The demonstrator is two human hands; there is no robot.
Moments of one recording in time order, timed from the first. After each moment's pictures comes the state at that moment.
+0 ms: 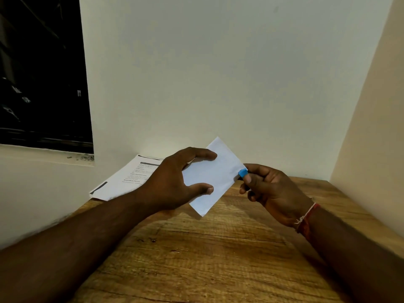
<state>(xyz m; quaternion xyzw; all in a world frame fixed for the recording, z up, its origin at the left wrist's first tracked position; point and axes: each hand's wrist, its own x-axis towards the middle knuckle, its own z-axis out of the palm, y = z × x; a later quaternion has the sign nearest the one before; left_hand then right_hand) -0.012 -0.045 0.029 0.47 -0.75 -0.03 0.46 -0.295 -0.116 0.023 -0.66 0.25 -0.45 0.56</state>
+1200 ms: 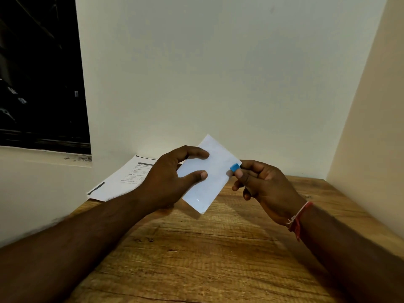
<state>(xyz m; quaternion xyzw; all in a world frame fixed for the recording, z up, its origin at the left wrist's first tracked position) -0.016 -0.046 0.027 0.46 -0.68 -0.16 0.55 -0.283 -0.110 0.025 -0.66 0.27 -0.49 0.50</state>
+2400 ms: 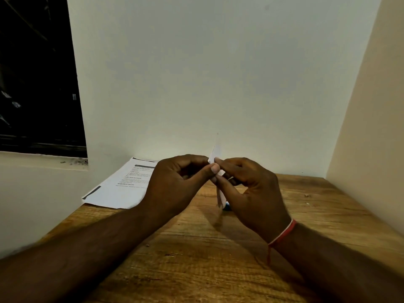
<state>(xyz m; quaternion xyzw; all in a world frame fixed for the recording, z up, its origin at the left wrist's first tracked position) -0.054 -0.025 0.032 0.42 -0.64 -0.13 0.63 -0.247 -0.066 0.023 -0.79 0.25 -0.56 0.04</state>
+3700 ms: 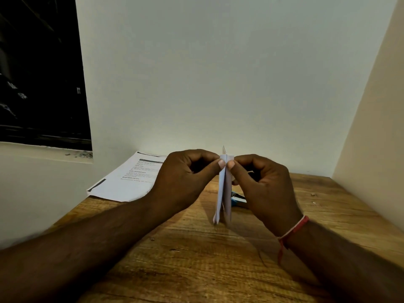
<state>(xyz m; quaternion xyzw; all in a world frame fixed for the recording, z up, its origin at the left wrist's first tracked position) -0.052 -0.029 0.034 0.42 -0.66 -0.14 0.60 -0.250 -0.061 0.032 -0.72 0.32 -0.58 0.20</state>
